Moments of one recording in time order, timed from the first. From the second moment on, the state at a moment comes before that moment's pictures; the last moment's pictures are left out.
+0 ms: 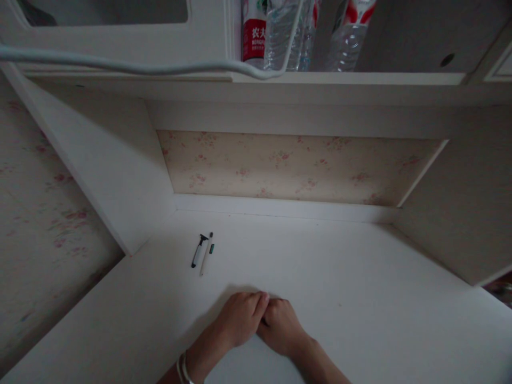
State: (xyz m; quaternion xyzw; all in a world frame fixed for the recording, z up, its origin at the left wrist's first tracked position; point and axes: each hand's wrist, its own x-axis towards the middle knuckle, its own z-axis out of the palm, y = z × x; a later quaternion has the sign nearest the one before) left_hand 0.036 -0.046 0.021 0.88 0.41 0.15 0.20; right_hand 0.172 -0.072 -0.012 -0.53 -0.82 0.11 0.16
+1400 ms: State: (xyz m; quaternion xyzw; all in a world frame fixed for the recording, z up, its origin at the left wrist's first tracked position) left_hand 0.036 -0.045 0.019 0.88 0.40 0.15 0.19; right_hand 0.172 -0.071 -0.015 -0.53 -0.83 0.10 0.14
